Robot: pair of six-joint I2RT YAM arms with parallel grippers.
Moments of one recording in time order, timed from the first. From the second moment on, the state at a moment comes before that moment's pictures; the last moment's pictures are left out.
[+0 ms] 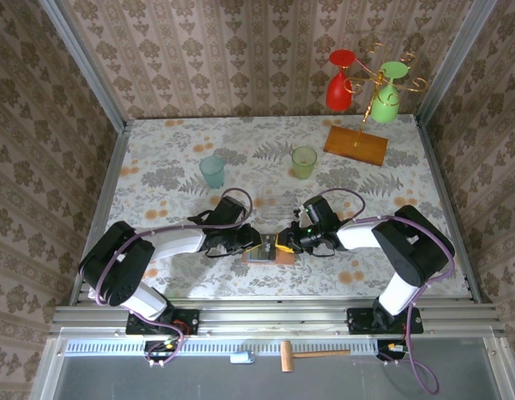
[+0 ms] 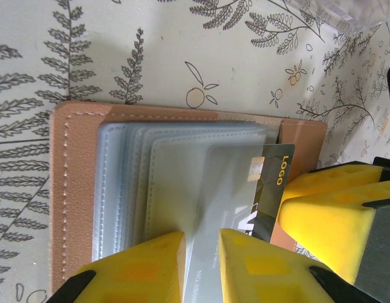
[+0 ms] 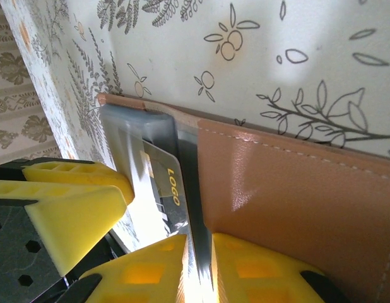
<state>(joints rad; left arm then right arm) -0.75 1.53 0.67 -0.12 0.38 -0.98 0.54 1.68 0.60 0.20 -0.65 1.00</state>
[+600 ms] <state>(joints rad) -0.75 1.53 0.67 -0.11 0.39 -0.98 0.54 1.71 0.60 0.26 -0.70 1.00</state>
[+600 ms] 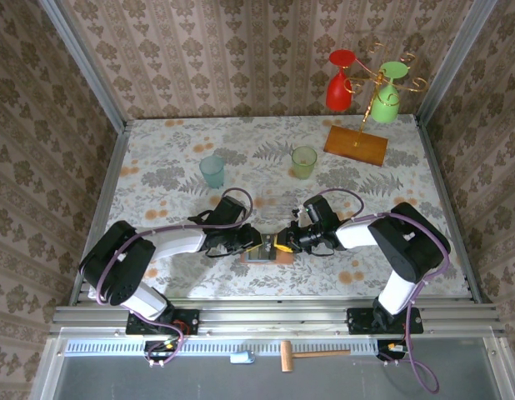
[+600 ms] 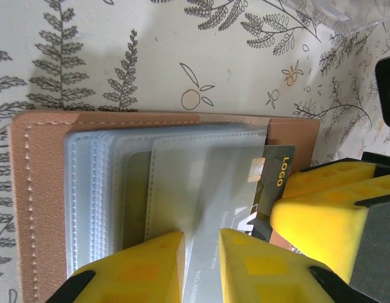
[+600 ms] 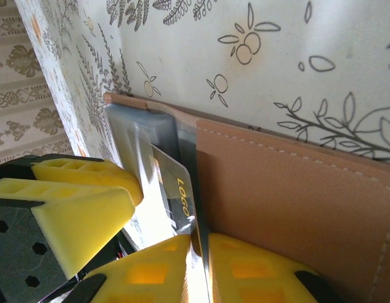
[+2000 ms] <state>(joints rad) -0.74 1.47 0.66 -0.18 0.36 -0.96 0.46 1.44 0.84 -0.44 -0.59 0.48</state>
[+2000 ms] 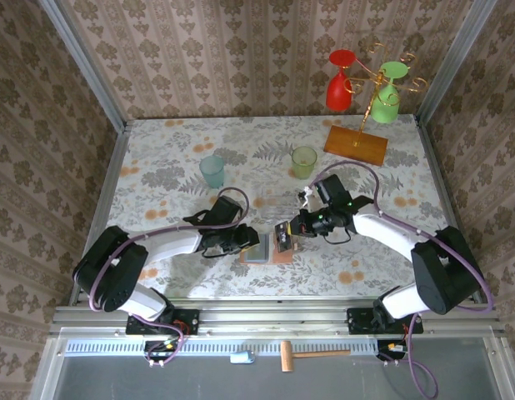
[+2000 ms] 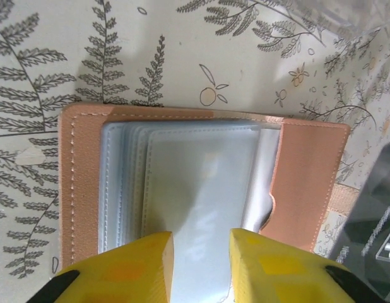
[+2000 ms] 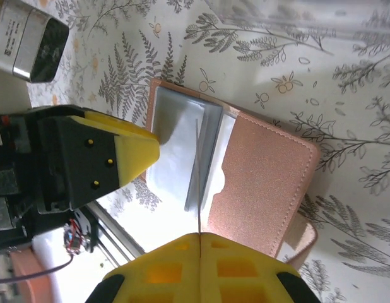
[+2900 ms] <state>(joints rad) -0.59 1.40 0.59 -0.23 0.40 -0.88 0.46 1.59 1.37 -0.94 -0.34 -0.51</state>
